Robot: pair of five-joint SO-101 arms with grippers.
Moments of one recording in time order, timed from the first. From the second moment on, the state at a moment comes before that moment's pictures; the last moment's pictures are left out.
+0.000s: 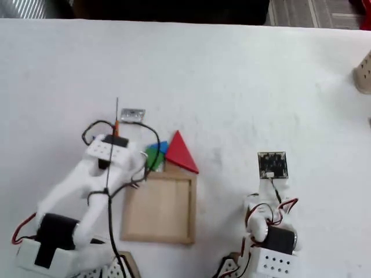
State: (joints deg) left arm 9.0 -8.0 48.7 58.8 12.1; right arm 9.8 -103.0 96.4 73.6 16.0
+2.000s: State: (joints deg) left arm 4.2 -7.9 37.5 68.2 5.7; right arm 9.8 -103.0 96.4 73.6 16.0
